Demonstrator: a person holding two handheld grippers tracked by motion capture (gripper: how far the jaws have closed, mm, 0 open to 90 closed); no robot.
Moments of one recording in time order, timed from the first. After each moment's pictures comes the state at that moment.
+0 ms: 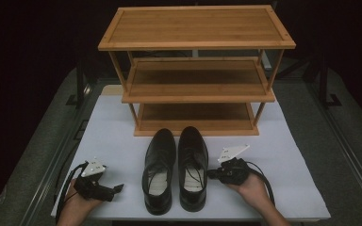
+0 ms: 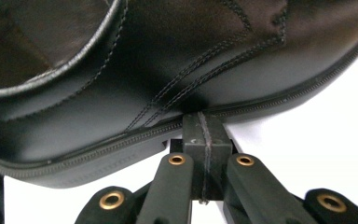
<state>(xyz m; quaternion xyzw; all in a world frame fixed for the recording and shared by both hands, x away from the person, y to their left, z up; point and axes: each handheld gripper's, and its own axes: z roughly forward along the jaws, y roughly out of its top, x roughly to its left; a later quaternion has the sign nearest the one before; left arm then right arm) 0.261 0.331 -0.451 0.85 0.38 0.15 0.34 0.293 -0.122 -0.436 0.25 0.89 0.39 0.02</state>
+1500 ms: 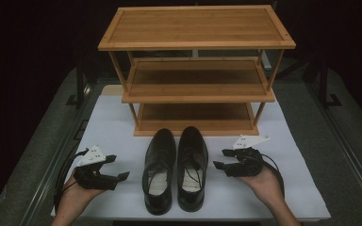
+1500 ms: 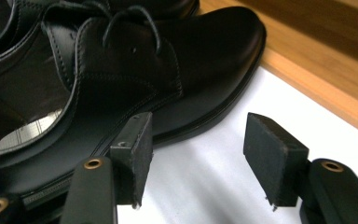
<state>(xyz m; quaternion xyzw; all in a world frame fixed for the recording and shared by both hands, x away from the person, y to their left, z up) 0.264 0.303 -0.383 0.84 0.33 0.14 0.40 0.293 -0.148 -0.395 0.34 0.84 0.41 0.10</state>
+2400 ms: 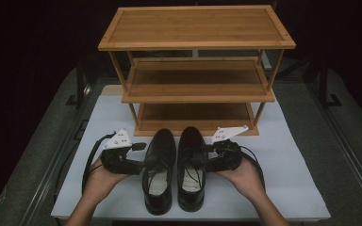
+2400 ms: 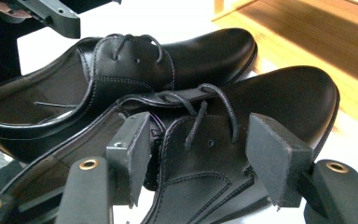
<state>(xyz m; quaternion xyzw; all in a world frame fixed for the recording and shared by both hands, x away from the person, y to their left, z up) 0.292 0.235 -0.358 0.85 0.26 0.11 0.44 0.304 -0.094 -0.371 0.29 0.85 0.44 0.05</state>
